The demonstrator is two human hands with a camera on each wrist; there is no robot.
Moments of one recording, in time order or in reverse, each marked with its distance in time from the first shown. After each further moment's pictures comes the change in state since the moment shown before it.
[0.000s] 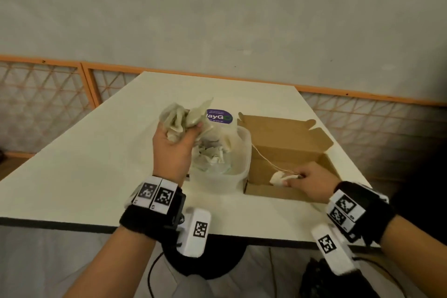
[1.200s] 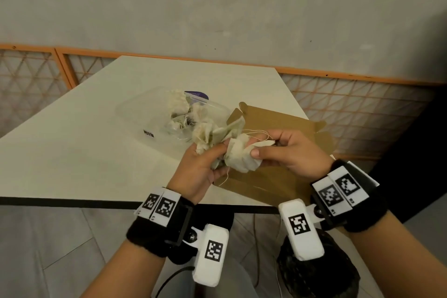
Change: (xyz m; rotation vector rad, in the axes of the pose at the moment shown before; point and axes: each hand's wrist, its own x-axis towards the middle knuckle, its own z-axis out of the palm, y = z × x) left_hand -0.098 -0.011 0.071 -0.278 -0.332 -0.598; right_hand -0.066 -0.011 -0.021 0.833 -0.192 -0.352
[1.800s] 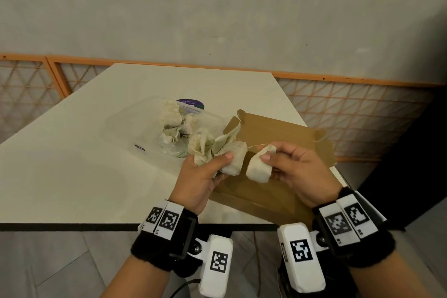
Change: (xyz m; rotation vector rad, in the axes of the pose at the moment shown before) left_hand 0.027 -0.008 0.002 -0.096 0.030 0.045; right_hand 0.000 0.016 -0.010 0.183 0.218 -0.048
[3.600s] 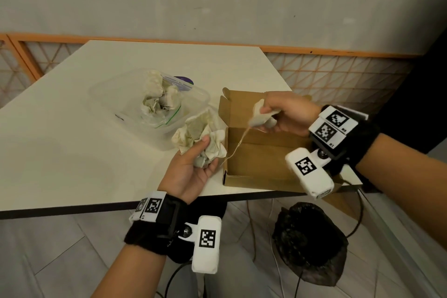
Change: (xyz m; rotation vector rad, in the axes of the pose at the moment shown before) left_hand -0.002 -0.019 -0.040 -0.240 -0.008 -0.223; right_hand 0.045 -0.034 -0.002 -0.310 -0.104 0.306
